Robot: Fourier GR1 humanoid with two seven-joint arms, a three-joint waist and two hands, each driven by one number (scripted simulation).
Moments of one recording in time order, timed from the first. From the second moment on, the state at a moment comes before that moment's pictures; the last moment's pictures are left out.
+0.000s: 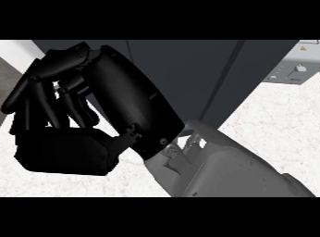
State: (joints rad) left arm 0.51 1.22 -0.24 -1.65 1.28 -0.31 -0.92; right arm -1.03 0.00 0.50 -1.63 -0.24 -0.36 0.51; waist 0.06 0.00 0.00
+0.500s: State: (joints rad) left arm 0.53 1.22 -0.16 -1.63 1.28 -0.37 -0.87; right arm -1.13 -0.01 0.45 -1.34 -0.55 0.08 0.54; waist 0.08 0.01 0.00
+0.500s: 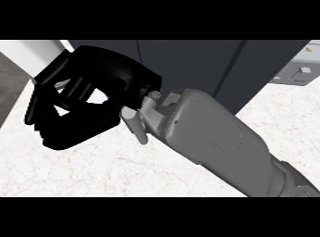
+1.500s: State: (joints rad) left arm 0.57 1.12 0.00 -1.57 1.25 -0.45 -0.76; right arm -1.27 0.00 0.38 -0.82 -0.82 0.56 0.43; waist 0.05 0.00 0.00
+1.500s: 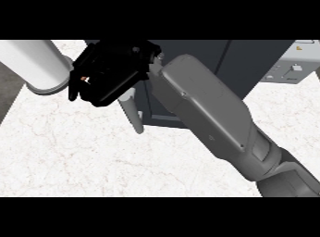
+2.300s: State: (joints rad) left arm 0.54 1.07 0.04 -1.60 1.22 -0.44 -0.69; right arm -1.24 -0.01 0.35 -0.78 -0.72 0.61 0.24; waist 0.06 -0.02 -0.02
